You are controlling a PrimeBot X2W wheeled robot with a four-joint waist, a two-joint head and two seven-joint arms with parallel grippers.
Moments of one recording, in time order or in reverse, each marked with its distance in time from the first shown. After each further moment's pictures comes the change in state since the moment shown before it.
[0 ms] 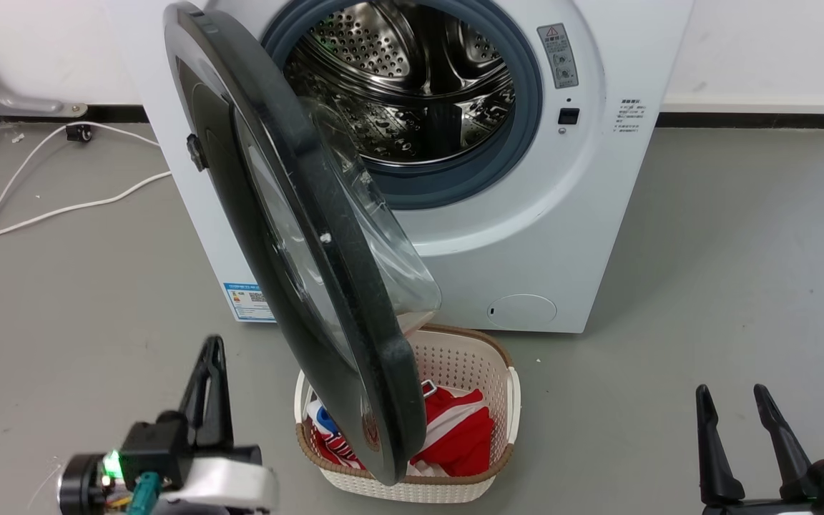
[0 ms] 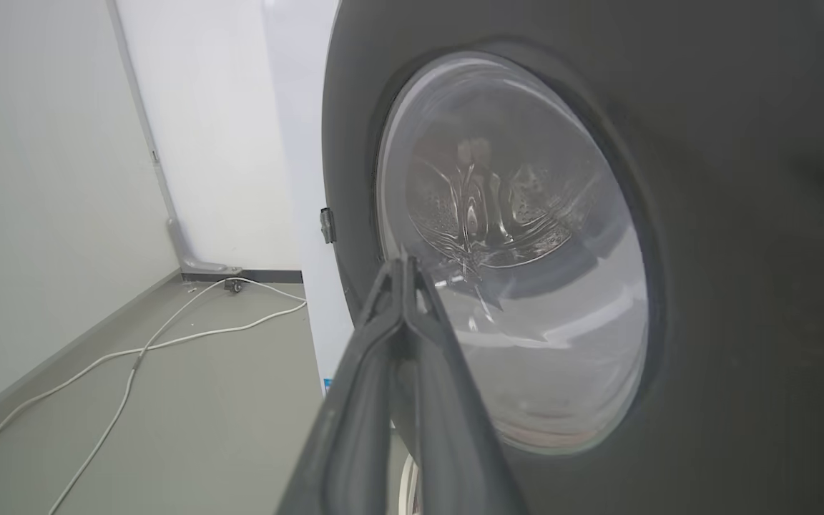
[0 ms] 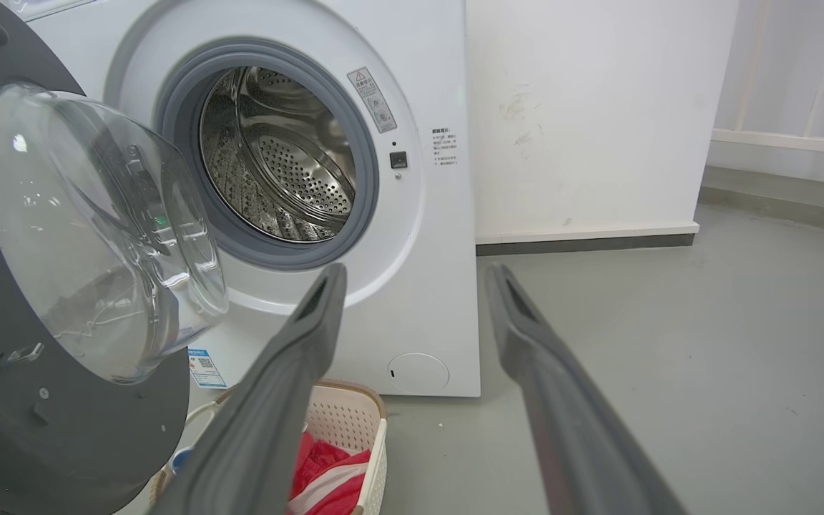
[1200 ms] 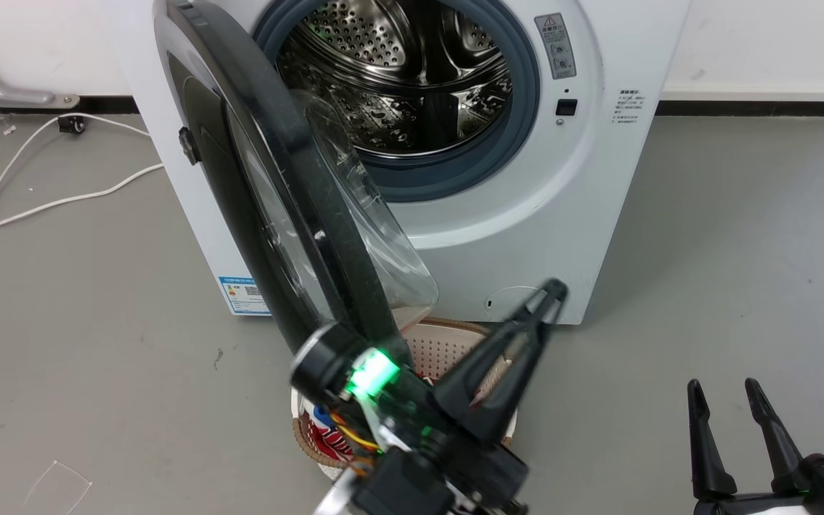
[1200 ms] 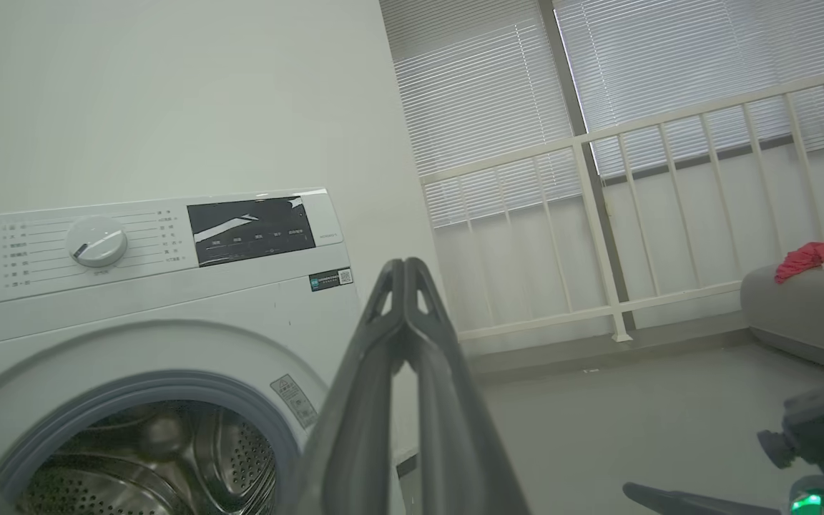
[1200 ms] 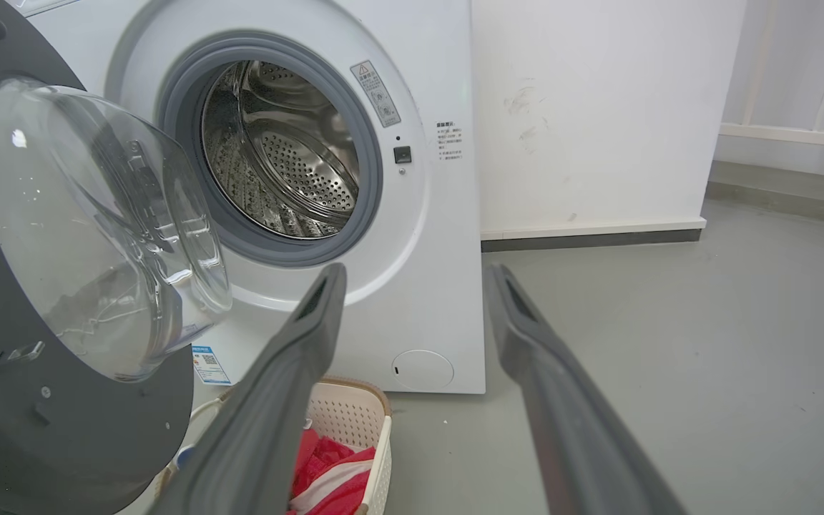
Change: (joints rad) left arm -0.233 -0.001 -0.585 -0.330 0.050 -0.091 0.000; right arm -0.014 0.000 0.016 0.005 0.001 0.000 0.000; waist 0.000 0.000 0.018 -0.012
